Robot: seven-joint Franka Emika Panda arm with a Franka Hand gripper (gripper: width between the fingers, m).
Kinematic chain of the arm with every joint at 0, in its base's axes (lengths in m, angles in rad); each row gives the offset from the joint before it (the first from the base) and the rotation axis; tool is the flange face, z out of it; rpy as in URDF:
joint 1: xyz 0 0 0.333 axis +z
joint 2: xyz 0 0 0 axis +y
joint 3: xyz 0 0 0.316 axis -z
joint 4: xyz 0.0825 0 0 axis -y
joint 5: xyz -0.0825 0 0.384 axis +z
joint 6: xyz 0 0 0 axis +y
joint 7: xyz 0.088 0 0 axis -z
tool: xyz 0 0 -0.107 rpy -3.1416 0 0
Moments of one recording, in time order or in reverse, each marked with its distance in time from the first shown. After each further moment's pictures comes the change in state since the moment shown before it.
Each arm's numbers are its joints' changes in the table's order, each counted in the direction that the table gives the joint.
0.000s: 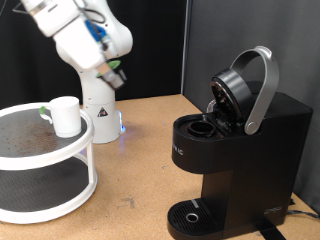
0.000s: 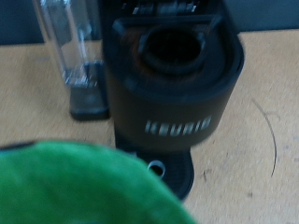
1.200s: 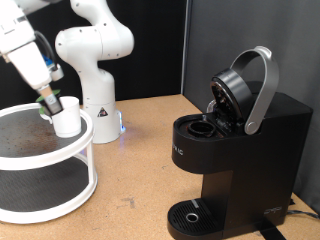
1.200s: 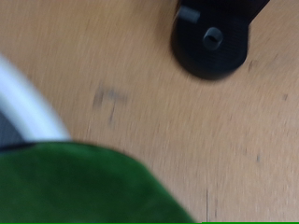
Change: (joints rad) arm -0.132 -0.115 0.122 -0.210 -0.273 -0.158 -0.436
